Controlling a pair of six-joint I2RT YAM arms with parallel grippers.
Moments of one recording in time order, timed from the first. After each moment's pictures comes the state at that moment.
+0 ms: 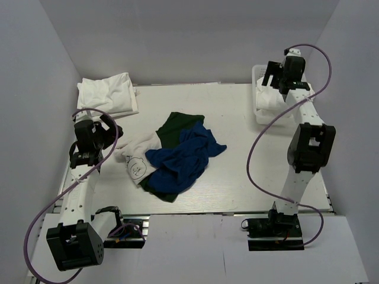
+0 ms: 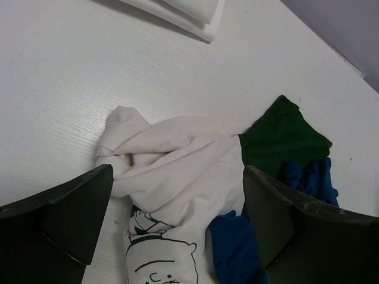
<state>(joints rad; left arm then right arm) 0.15 0.98 0.76 -0.27 0.05 -0.50 -0.04 2.03 1.83 -0.26 0.05 0.09</state>
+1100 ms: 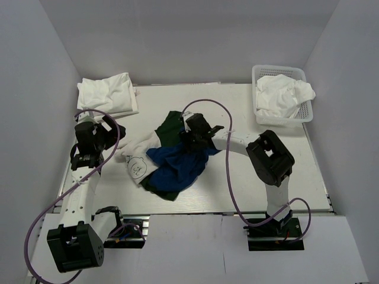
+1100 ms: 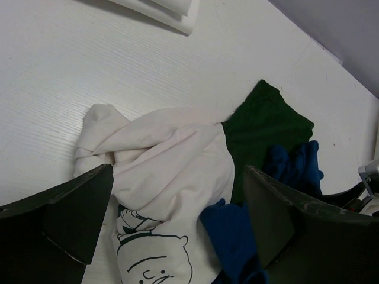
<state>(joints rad) 0.15 0.96 0.72 -0.22 0.12 -0.51 0.77 1.98 1.30 -0.19 0.04 0.07</state>
